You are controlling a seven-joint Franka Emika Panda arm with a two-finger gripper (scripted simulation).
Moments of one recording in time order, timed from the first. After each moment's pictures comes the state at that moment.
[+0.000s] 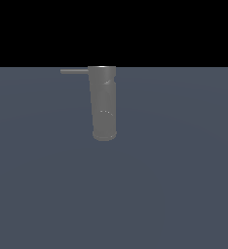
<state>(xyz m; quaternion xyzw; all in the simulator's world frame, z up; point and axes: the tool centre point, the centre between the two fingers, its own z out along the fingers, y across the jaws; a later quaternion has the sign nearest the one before) -0.183 0.027 0.474 -0.99 0.15 0.03 0.05</state>
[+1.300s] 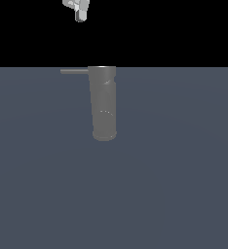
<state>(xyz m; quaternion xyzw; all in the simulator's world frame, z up) -0.006 0.082 0.401 -0.89 0.46 0.06 0.05</state>
